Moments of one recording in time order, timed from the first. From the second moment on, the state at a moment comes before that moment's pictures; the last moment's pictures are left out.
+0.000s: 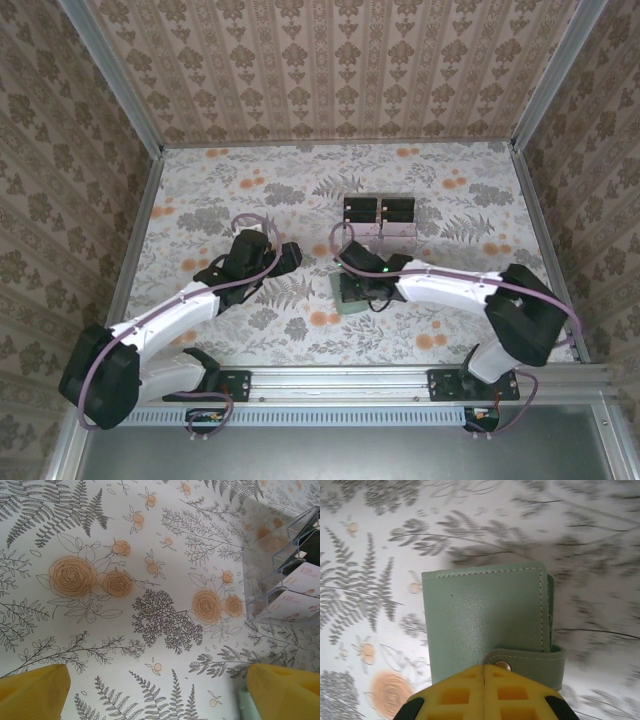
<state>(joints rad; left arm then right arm) -0.63 1.14 0.58 -0.17 -0.09 -0.71 0.89 1.59 0.93 -0.44 0.11 0.73</state>
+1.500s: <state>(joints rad) -0.55 1.11 0.55 -0.23 -0.07 -0.75 1.00 1.84 1.20 -0.63 0.31 0.67</state>
